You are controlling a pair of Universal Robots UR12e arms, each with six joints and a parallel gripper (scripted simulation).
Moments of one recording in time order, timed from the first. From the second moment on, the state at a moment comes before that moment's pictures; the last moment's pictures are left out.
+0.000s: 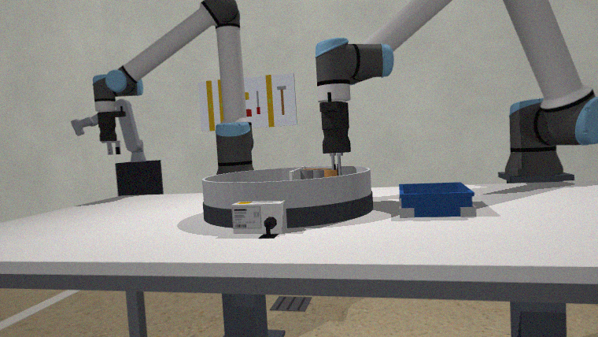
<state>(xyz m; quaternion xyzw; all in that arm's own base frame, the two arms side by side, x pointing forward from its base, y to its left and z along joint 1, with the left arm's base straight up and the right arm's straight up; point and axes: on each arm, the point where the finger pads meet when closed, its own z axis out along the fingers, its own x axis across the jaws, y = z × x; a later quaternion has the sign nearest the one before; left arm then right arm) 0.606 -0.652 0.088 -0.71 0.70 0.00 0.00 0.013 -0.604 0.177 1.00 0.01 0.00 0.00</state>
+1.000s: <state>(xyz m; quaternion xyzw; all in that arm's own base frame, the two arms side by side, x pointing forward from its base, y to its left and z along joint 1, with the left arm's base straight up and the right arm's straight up) 0.606 -0.649 0.100 -0.71 0.70 0.00 0.00 0.013 -0.604 0.177 1.00 0.01 0.00 0.00</state>
